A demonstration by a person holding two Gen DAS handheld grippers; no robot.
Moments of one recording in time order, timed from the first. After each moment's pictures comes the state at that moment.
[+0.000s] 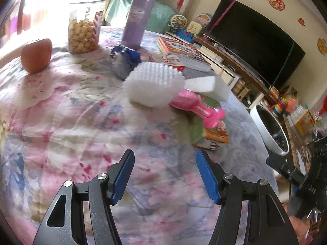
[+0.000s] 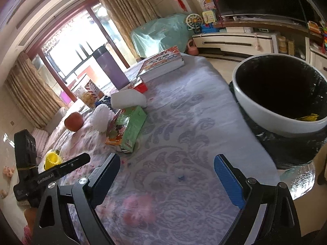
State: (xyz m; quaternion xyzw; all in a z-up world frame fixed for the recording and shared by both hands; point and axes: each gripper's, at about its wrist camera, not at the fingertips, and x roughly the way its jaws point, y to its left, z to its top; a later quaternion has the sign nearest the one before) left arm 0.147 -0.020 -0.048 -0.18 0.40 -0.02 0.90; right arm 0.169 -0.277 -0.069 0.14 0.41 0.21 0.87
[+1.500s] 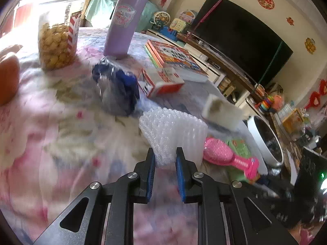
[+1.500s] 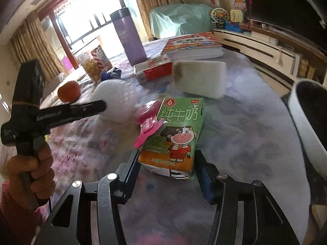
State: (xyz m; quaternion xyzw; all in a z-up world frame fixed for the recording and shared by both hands) left arm 0.253 0.027 -0.073 -0.18 0.40 -0.10 0.89; right arm 0.197 -0.208 -0.086 0.03 0.44 0.24 0.87
